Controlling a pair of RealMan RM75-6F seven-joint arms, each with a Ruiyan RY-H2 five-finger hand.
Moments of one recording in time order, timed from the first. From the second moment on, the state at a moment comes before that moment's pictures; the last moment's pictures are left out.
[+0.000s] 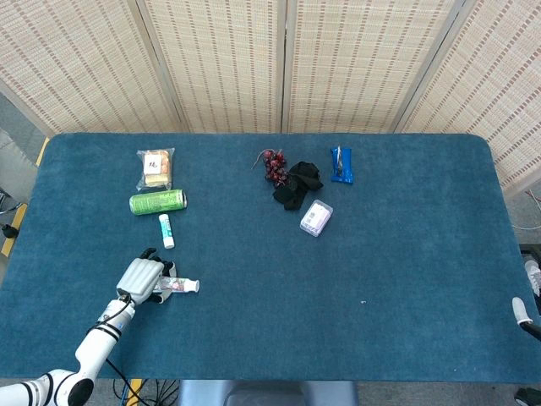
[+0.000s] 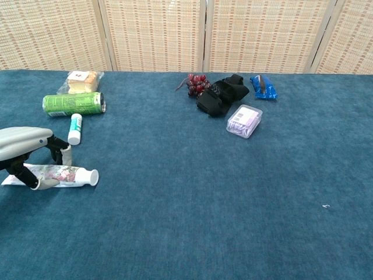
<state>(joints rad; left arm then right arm) -0.54 -1.48 -0.02 -1.43 1.22 1.00 0.21 -0.09 -0.93 0.07 -1.76 -1.48 1.63 -0.02</state>
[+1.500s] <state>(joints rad) -0.78 -1.09 -0.23 -1.95 1.04 0.83 0.24 0.37 -0.99 0.15 -2.05 -1.69 1.13 -0.35</state>
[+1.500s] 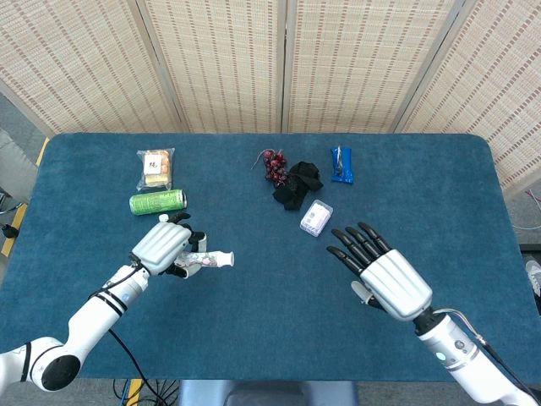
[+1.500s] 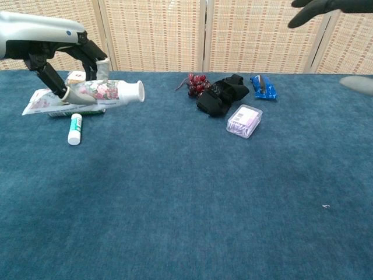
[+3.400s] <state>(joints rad) -0.97 -1.15 -0.21 -1.96 0.82 0.85 0.24 0.67 -1.36 0.15 -1.94 -1.35 0.99 -0.62</state>
